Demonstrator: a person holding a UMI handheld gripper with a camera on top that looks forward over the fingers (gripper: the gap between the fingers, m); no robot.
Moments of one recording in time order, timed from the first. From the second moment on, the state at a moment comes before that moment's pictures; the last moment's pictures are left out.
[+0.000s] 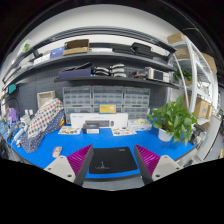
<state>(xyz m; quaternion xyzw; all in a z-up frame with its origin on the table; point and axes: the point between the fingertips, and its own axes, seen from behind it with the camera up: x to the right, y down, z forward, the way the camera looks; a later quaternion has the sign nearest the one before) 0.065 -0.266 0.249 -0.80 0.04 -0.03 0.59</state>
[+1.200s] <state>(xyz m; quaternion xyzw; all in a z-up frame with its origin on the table) -0.294 -0.040 -0.005 -0.90 -0.04 0.05 0.44</state>
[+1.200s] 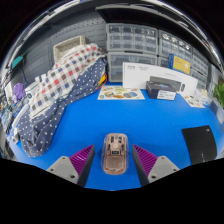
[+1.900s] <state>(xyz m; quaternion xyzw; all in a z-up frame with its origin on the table) -0.237 -0.025 0.087 -0.88 -0.10 0.05 0.46</state>
